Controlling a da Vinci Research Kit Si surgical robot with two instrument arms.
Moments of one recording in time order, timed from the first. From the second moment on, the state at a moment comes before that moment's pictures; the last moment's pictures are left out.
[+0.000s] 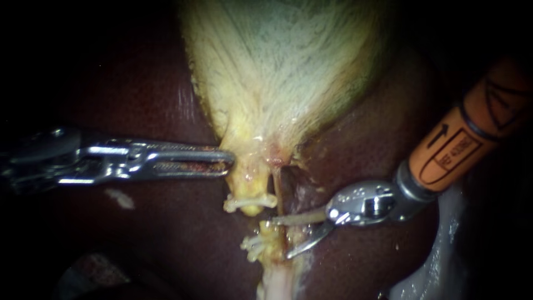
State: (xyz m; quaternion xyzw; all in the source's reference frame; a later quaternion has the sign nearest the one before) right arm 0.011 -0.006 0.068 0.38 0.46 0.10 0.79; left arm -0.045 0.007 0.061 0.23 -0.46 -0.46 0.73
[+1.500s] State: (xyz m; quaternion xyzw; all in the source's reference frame) right arm 0.005 0.001 0.065 0.31 0.48 0.08 0.82; left arm -0.050 0.005 0.063 0.23 -0.47 -0.45 0.73
